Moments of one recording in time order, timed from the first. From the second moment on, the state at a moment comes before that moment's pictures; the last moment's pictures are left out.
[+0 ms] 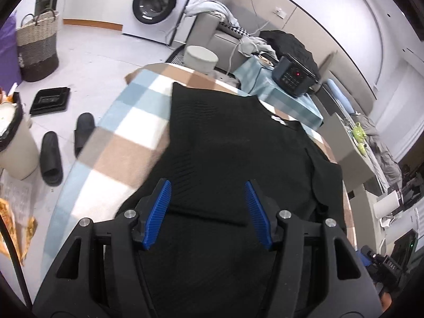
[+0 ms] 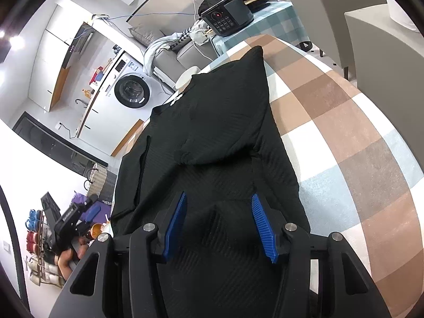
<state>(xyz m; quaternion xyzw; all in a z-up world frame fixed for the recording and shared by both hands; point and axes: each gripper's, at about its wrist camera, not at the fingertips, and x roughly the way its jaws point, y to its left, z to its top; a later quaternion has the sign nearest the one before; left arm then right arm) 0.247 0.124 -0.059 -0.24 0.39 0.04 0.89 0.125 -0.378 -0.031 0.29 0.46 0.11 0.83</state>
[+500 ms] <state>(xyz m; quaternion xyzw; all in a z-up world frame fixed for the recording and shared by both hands) 0.113 0.127 -0.042 -0.15 0.36 0.07 0.92 0.083 -0.402 -0.016 0.21 0.45 0.09 0.86</state>
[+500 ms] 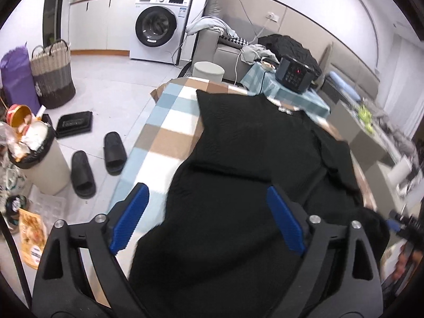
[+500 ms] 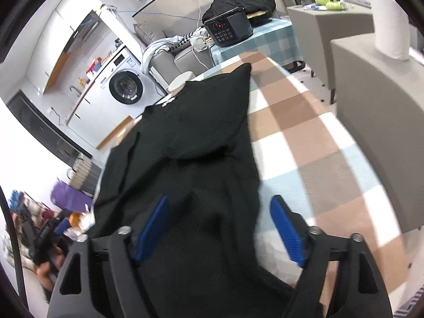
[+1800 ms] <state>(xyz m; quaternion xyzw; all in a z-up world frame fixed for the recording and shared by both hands) 0.029 0.126 -0.087 -0.12 0.39 0.10 0.91 0.007 -0.443 -0.024 0.23 0.39 0.16 0.88</state>
